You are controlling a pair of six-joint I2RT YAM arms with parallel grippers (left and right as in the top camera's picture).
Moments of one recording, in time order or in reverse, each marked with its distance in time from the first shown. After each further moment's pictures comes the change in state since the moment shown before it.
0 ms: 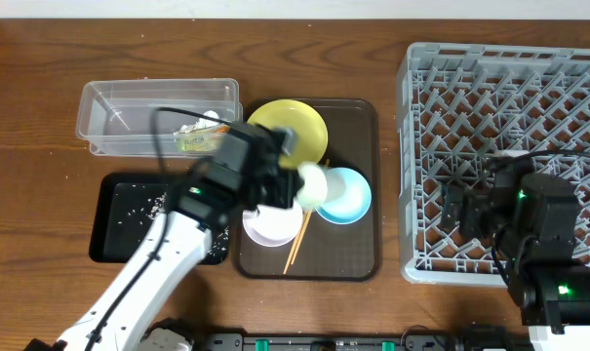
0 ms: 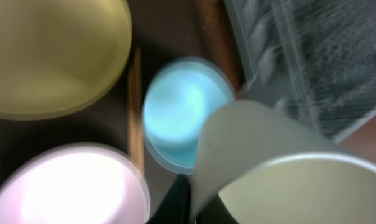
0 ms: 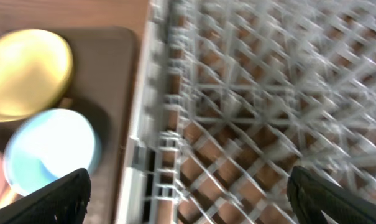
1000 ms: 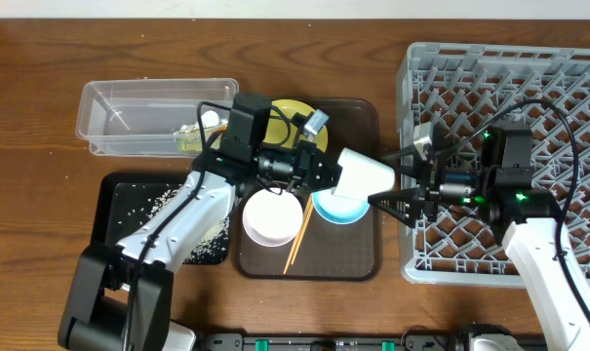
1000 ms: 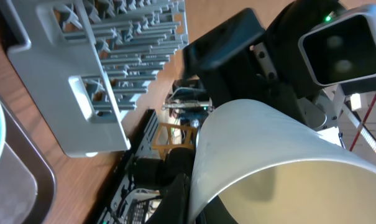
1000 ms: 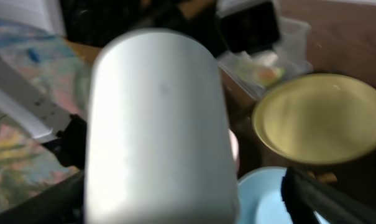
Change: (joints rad) left arm 0.026 0.312 0.002 0.528 0.869 -0.454; right arm -0.002 0.465 0.000 0.346 -1.212 -0.415
